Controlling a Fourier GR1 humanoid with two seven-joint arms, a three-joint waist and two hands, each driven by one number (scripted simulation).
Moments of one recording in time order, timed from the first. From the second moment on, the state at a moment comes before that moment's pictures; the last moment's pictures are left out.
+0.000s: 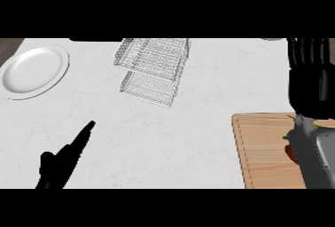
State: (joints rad) left arm 0.08 0.48 -0.35 -1.44 0.30 0.08 -0.02; right arm -0.40 -0.29 0.00 -1.56 -0.34 -0.22 -0.21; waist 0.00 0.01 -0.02
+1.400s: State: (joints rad) left arm 0.08 0.61 -0.26 -1.78 0.06 0.27 -0.08; right arm -0.30 -1.06 0.22 -1.74 -0.09 0.48 0.08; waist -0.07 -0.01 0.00
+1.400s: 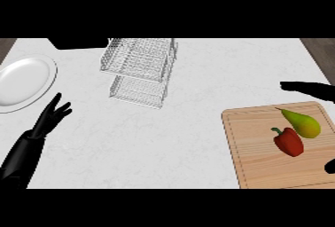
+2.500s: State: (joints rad) left arm -0.11 0.48 -0.26 -1.64 -0.03 0.20 -0.06; right arm -0.04 -1.01 0.37 -2.22 0.36 0.46 0.72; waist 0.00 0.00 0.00
